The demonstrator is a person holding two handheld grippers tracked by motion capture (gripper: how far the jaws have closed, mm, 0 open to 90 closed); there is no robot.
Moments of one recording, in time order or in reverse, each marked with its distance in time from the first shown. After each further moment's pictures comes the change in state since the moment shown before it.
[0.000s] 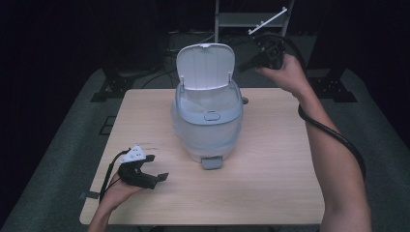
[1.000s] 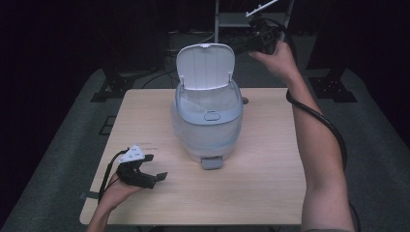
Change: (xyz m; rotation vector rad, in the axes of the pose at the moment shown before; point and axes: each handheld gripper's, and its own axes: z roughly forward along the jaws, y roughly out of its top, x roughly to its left) left arm 0.001 0.000 -0.003 -0.002 0.008 0.001; right arm -0.024 0.034 0.008 -0.102 0.005 0.045
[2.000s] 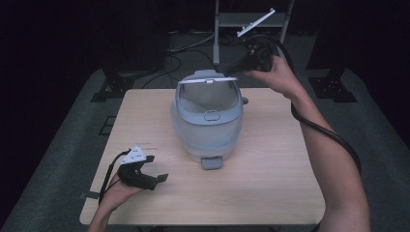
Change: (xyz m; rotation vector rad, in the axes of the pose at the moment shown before) left arm -0.005 0.000 0.001 0.016 0.002 0.012; right arm 0.051 -0.027 0.003 0.074 0.178 -0.148
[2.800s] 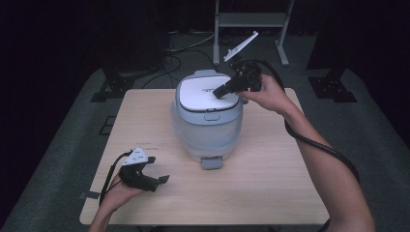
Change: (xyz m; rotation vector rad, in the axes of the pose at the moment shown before) left arm -0.004 -0.001 0.002 0.016 -0.002 0.008; right arm 0.028 -0.023 0.039 0.083 0.050 -0.063
